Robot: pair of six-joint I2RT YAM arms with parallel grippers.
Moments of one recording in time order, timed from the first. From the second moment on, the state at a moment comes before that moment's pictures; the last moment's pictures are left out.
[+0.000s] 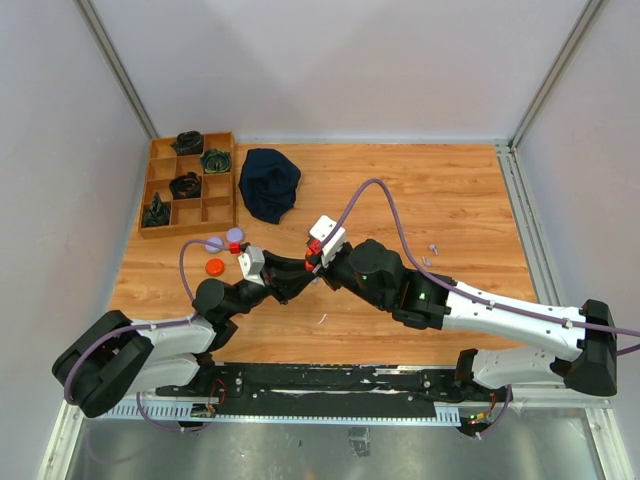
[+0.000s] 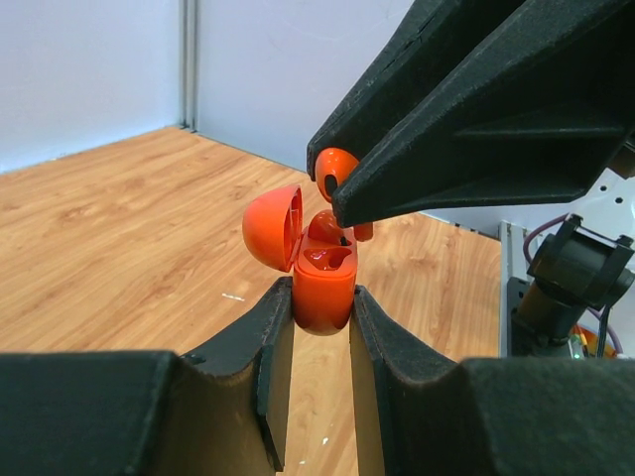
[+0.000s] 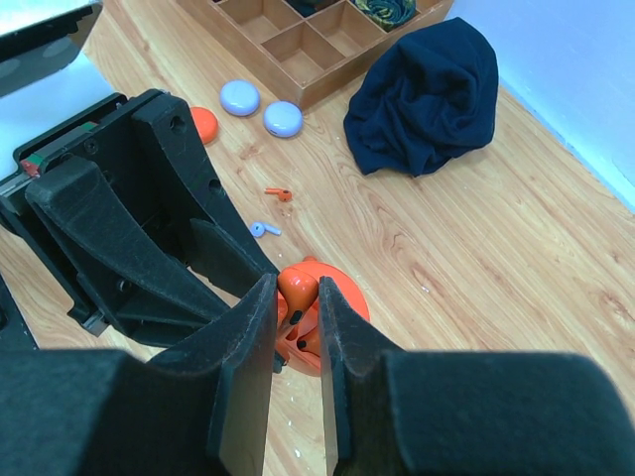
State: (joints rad) left arm -0.68 1.15 0.12 1.39 0.40 -0.32; right arm 1.22 1.19 1.00 -0.07 0.35 -0.11
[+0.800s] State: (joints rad) left arm -0.68 1.12 0.13 1.35 0.40 -0.42; right arm 1.22 1.19 0.97 -0.04 0.36 -0.13
